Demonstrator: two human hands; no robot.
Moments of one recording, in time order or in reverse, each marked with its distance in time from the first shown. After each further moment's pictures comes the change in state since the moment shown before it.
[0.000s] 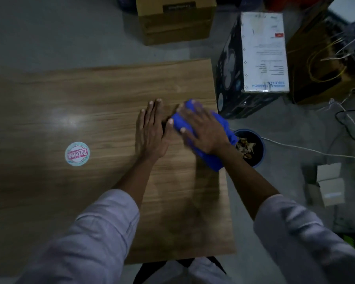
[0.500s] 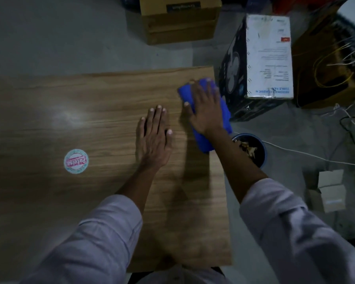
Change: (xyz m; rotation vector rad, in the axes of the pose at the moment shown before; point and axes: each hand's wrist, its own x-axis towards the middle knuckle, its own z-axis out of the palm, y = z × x) left_hand 0.004 0.009 -0.002 0.248 -0.092 -0.015; right_hand 0.077 0.024 -0.016 0.077 0.112 0.285
